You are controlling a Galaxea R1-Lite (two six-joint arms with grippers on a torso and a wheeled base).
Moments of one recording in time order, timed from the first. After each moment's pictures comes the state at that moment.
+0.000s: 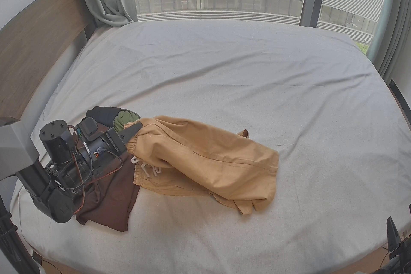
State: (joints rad) left arm -0.21 1.98 -0.46 -1.55 -0.40 -0.69; right arm -0.01 0.02 -0.02 -0.01 -0.03 0.04
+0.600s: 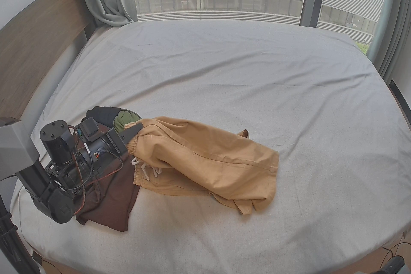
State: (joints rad) left arm -0.22 1.98 -0.45 -1.55 -0.40 -0.69; right arm 0.10 0.28 -0.36 -0.17 0.07 0.14
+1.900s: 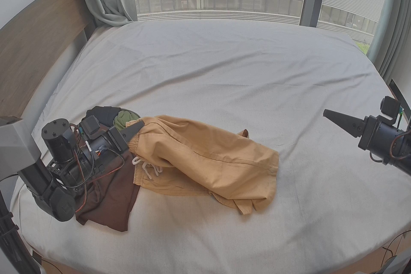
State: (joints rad) left arm -0.22 1.99 -0.48 -1.55 -0.40 -0.69; right arm 0.24 1.37 -0.48 -0.80 0.36 0.40
